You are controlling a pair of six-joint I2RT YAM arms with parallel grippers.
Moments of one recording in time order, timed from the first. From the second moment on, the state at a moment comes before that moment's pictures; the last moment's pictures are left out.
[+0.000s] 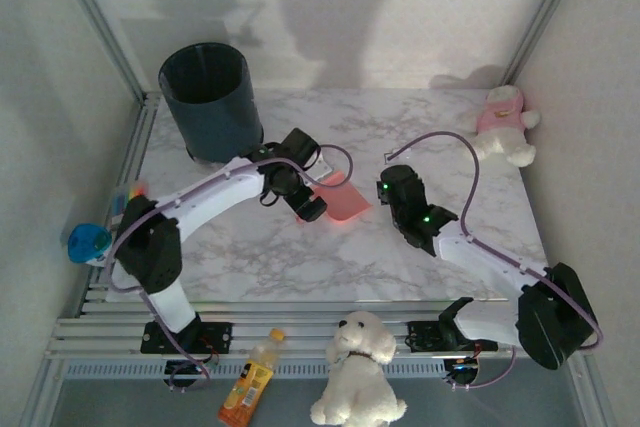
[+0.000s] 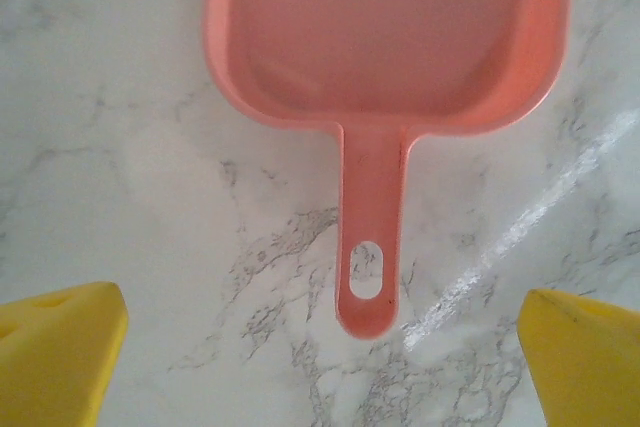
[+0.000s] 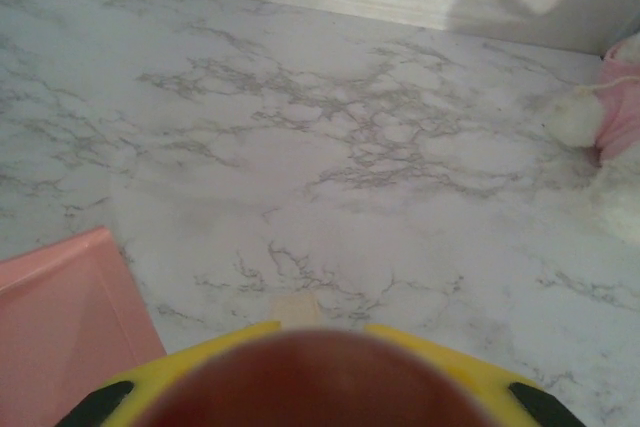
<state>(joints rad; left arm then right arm) -0.67 1.70 1.40 -0.84 0.01 0.17 0.65 1.22 0.71 -0.05 0.58 0.14</state>
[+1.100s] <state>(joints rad) -0.46 1.17 0.97 -0.43 -0.04 -0.07 0.73 1.45 0.68 0.38 0.47 -0.21</state>
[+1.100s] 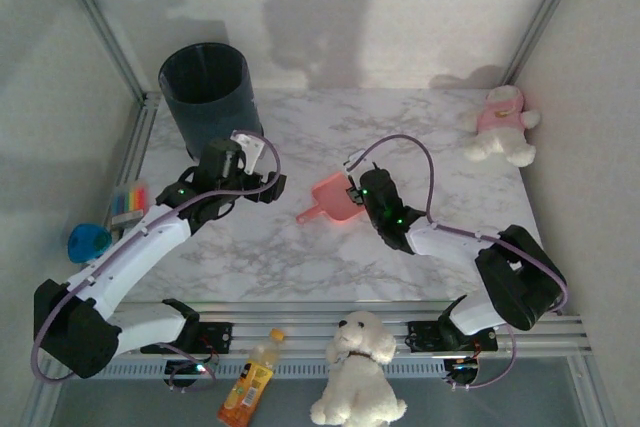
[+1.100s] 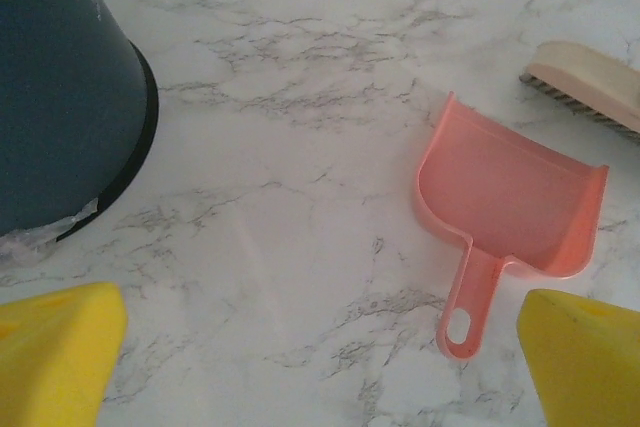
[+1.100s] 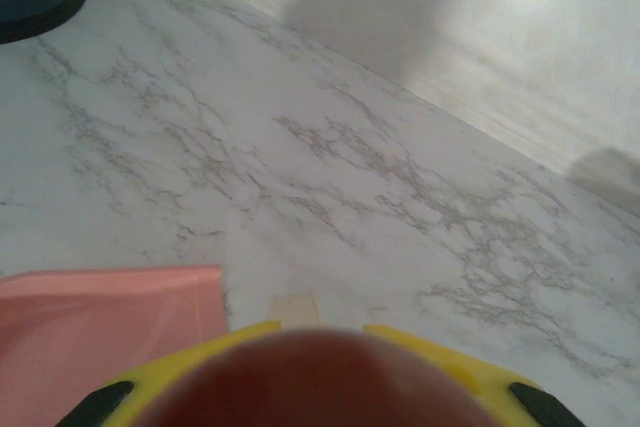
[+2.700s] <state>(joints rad) -0.45 1.16 0.95 -0.39 -0.11 -0.08 0.91 1.59 0.67 0.35 0.46 -0.24</state>
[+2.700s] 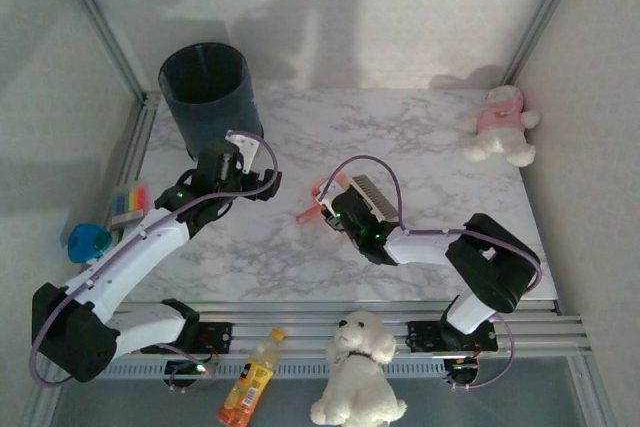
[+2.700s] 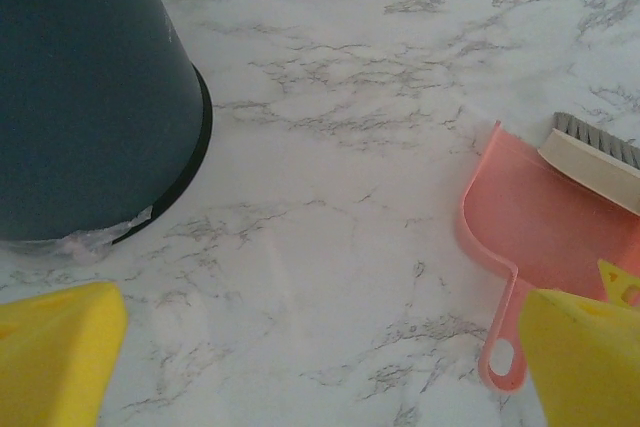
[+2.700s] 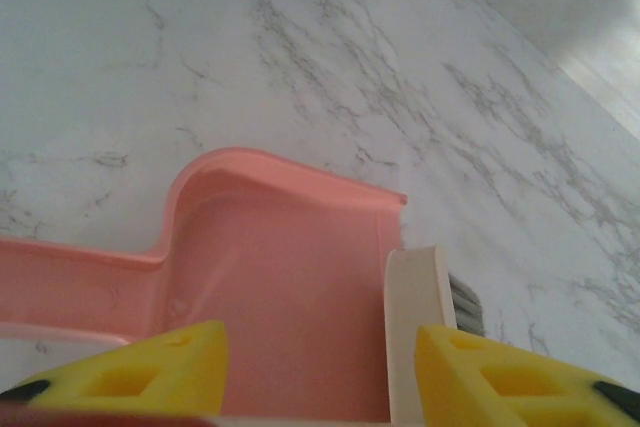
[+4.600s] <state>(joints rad) -0.45 1.16 0.95 -0.40 -0.12 -0.06 0.91 1.48 0.68 0.06 0.21 -0.25</state>
